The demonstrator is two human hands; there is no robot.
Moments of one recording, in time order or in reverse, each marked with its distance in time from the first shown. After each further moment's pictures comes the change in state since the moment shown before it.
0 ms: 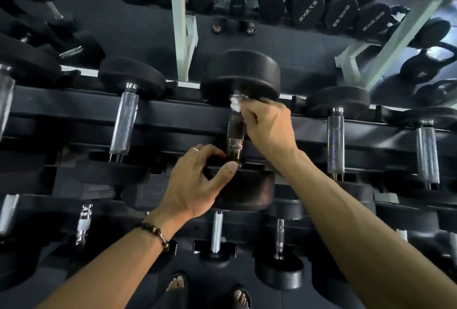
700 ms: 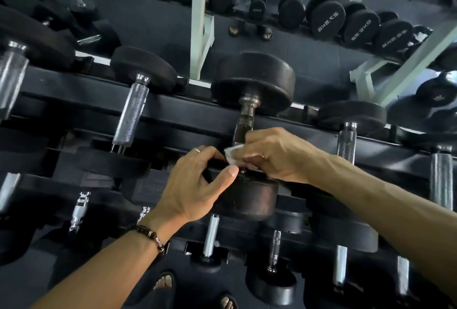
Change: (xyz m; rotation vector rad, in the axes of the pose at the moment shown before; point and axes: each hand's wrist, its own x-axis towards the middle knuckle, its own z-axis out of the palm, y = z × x) left_hand -0.002 -0.003 0.003 -0.019 0.049 0.009; right_hand 0.002 0.011 -0.032 0.011 -0.738 -0.484
